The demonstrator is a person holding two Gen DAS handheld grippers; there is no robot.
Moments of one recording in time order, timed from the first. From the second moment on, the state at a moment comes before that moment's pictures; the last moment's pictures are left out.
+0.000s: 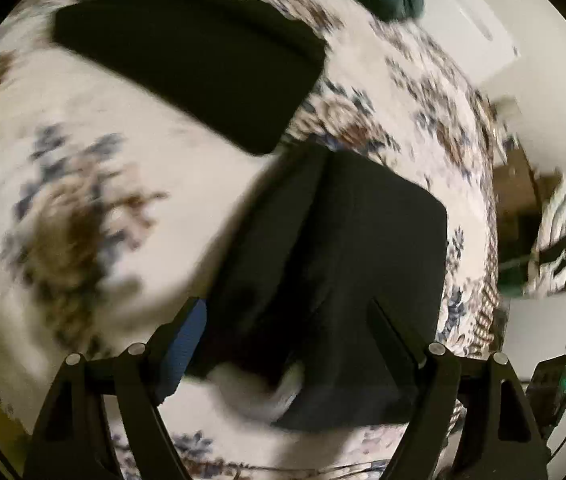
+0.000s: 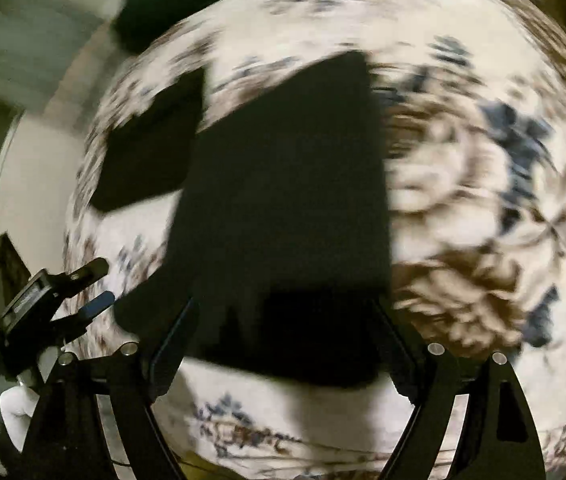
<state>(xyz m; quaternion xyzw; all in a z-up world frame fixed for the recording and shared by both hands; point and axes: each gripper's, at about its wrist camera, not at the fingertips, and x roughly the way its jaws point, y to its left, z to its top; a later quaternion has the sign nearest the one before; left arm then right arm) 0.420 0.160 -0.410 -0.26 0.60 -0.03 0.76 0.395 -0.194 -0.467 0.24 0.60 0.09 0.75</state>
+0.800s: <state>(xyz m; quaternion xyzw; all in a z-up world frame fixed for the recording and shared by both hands) 0.499 0.134 -0.500 -0.20 0.64 -0.09 0.73 0.489 -0.244 -0.559 0.34 0.64 0.11 0.68</state>
